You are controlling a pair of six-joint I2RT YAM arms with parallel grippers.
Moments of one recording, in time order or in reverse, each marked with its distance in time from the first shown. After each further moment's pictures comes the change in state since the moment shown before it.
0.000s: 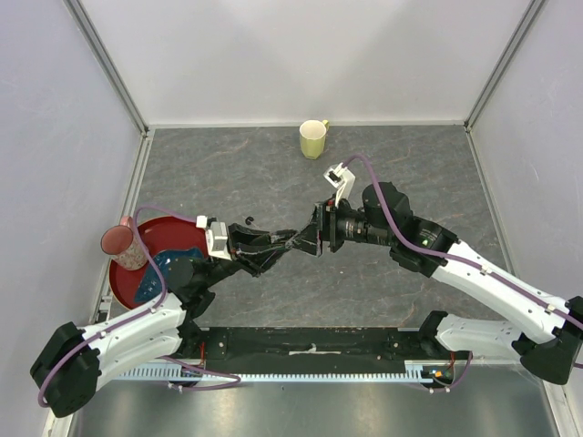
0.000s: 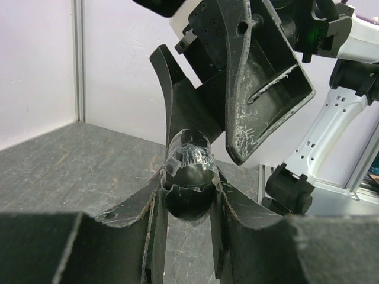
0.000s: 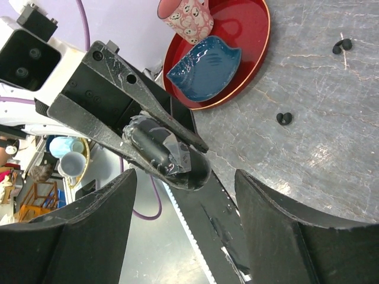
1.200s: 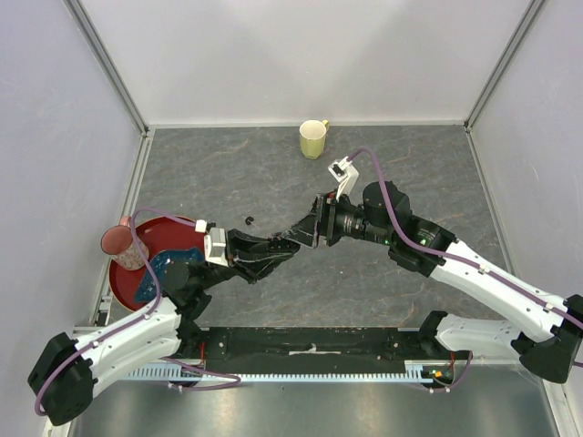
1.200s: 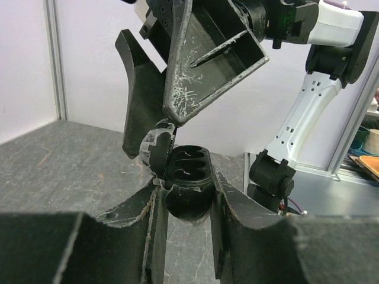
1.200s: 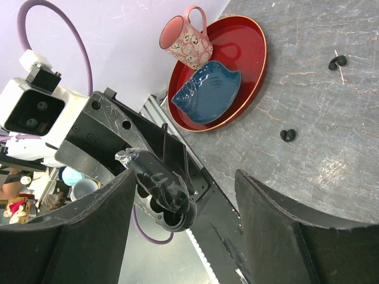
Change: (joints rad) left arm 0.003 -0.079 -0.006 -0.077 0.085 0.000; right arm 0.005 0.008 0.000 0.064 0.087 0.083
